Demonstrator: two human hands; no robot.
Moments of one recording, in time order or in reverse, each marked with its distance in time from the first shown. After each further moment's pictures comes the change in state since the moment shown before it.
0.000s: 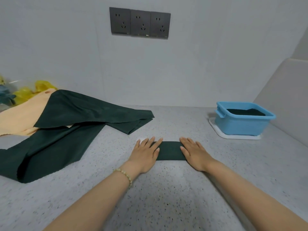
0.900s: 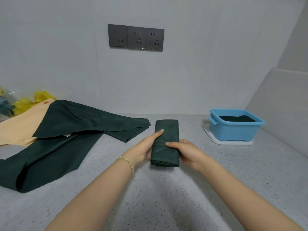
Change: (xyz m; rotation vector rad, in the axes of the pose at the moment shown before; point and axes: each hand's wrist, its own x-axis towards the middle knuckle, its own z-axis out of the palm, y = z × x) left_hand 0.014 0.028 -0.069 -1.571 -0.185 -0.291; right_hand -0.024 -0.064 -0.059 1.558 -0.074 0.156
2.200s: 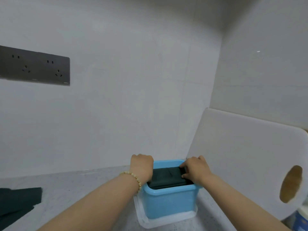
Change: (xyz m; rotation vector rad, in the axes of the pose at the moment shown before) left_hand 0.244 0.103 0.252 1.877 0.252 0.420; right_hand 0.086 -0.136 -0.350 -1.813 0.568 -0.098
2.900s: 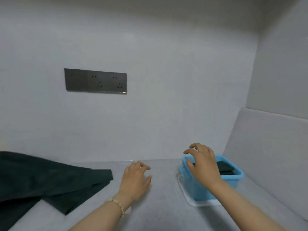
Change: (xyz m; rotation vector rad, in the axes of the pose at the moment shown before) left_hand -0.148 -0.146 0.073 -0.379 0.373 -0.076; right_hand -0.069 -0.142 -0.038 0.380 0.520 -0.170
